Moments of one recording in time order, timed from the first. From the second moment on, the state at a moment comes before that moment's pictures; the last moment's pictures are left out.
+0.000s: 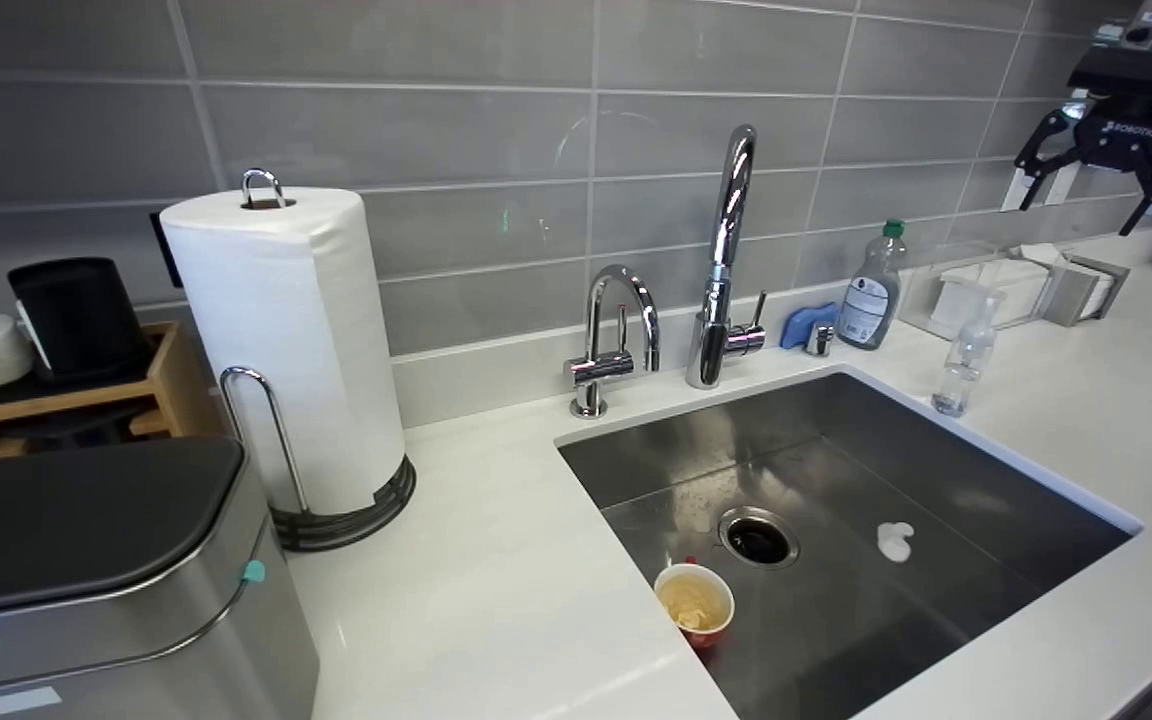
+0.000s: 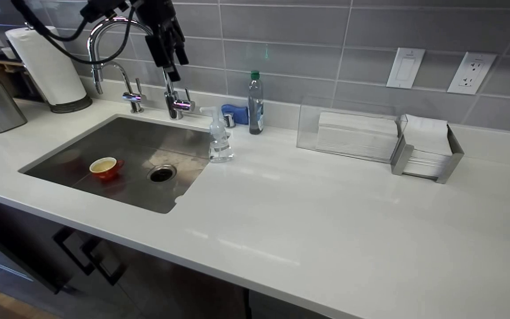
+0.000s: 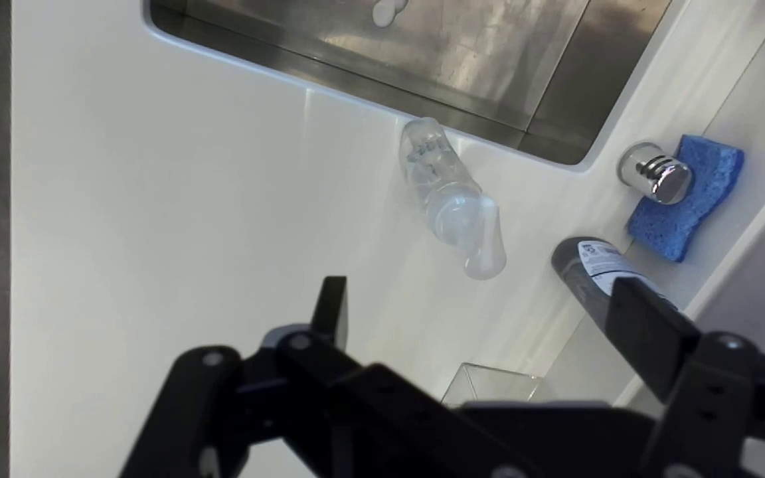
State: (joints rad) arm -0.23 -0.01 -0.14 -2.07 -0.08 2.27 0.92
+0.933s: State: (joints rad) arm -0.22 0.22 -0.17 -1.86 -0.07 2.21 0.90
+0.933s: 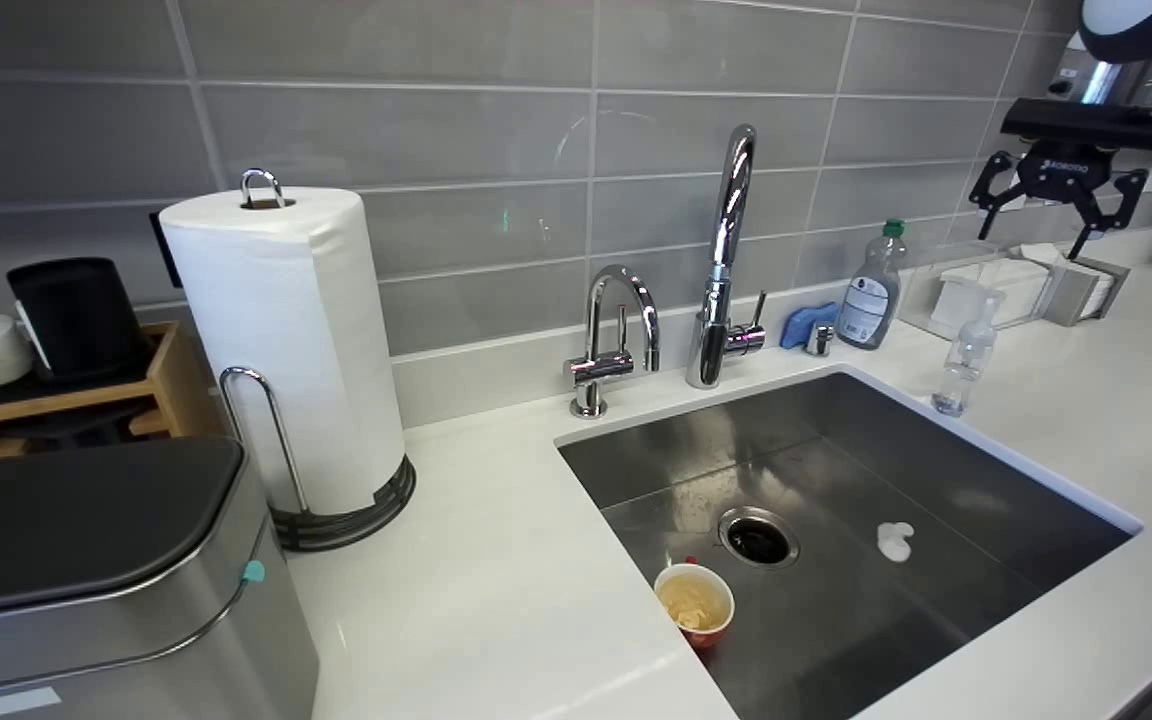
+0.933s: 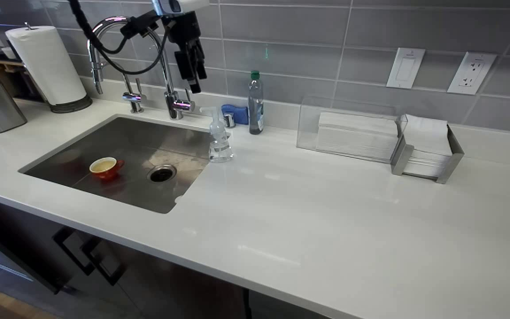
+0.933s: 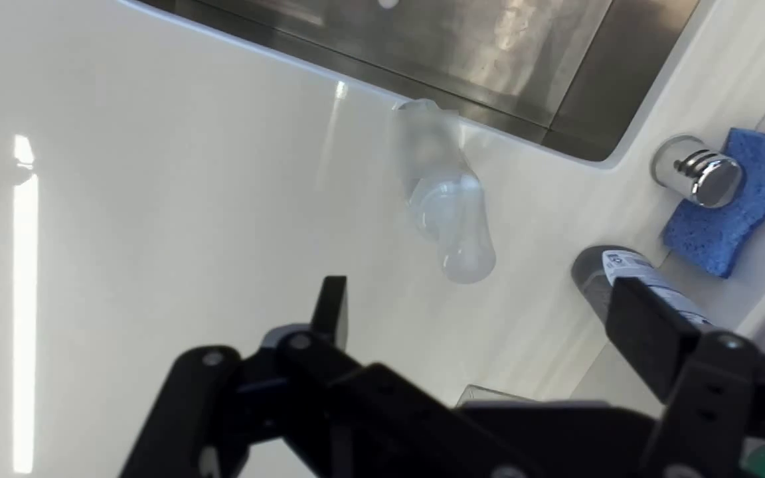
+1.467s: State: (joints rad) arm -0.22 0.39 -0.20 -1.69 -0.02 2.11 0.87
